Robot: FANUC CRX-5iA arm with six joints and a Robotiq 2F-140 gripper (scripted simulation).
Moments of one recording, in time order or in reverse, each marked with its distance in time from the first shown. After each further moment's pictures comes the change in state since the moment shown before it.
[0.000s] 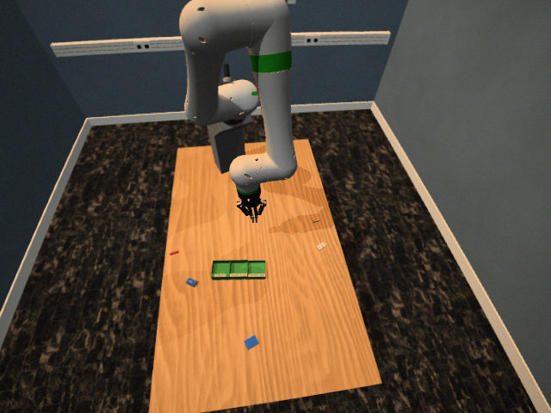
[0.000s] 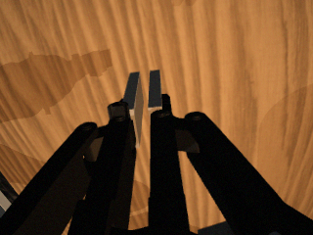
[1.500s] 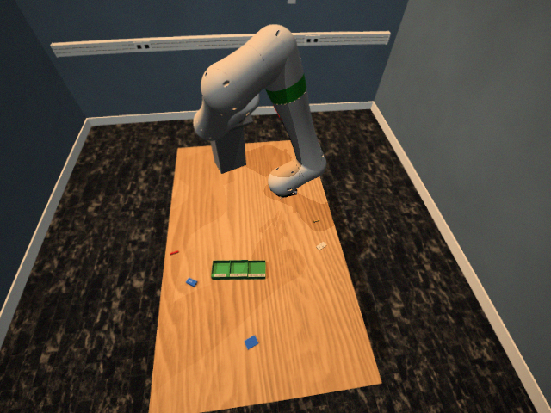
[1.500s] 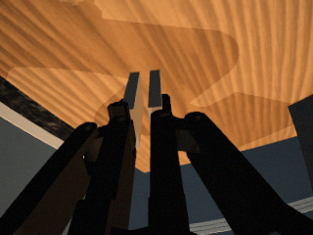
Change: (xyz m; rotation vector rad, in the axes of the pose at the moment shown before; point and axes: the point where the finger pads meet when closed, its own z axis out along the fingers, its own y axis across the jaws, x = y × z) arm -0.155 -0.150 0.059 0.007 -0.420 0.234
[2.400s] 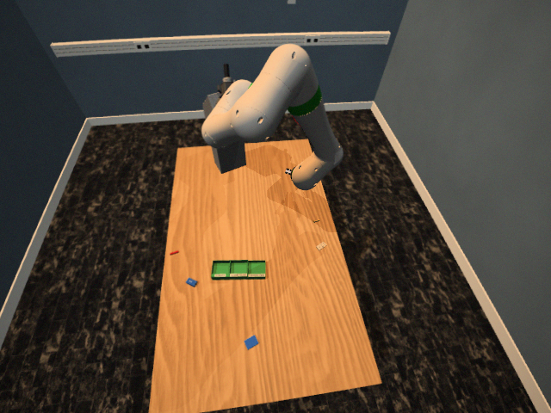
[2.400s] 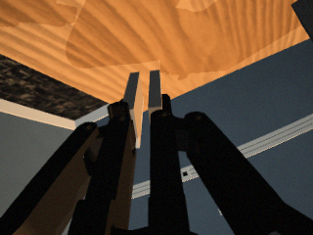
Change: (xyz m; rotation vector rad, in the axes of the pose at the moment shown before) arm -0.123 -0.033 0.052 -0.161 -0.211 0.140
